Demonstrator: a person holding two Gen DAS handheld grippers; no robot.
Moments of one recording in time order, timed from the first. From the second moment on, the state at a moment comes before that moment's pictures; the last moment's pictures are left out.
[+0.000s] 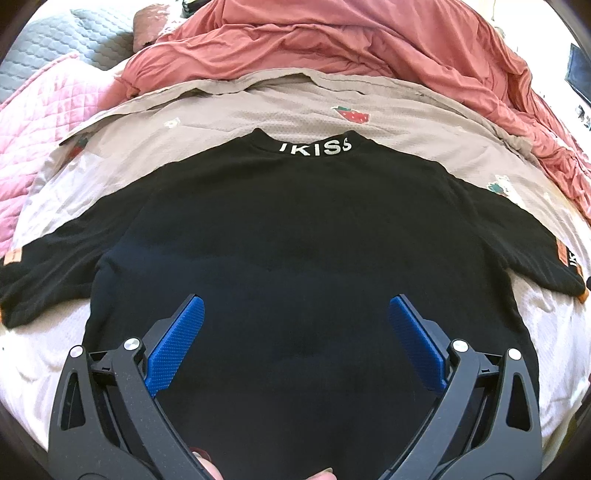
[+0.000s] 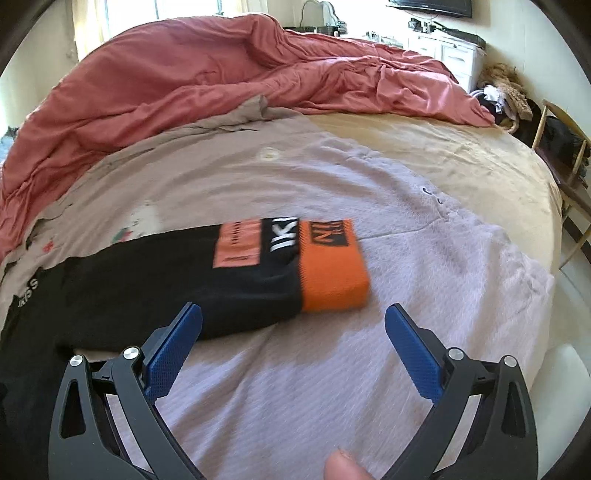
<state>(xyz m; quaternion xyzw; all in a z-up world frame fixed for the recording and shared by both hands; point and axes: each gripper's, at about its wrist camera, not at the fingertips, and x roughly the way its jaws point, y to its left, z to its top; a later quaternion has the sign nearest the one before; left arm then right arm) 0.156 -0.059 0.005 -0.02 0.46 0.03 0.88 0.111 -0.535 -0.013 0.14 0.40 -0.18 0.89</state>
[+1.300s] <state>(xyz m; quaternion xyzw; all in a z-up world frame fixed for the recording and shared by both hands) 0.202 -0.030 -0.030 -0.08 0.45 0.01 0.89 0.171 -0.461 0.063 0.14 0.34 -0.01 0.93</state>
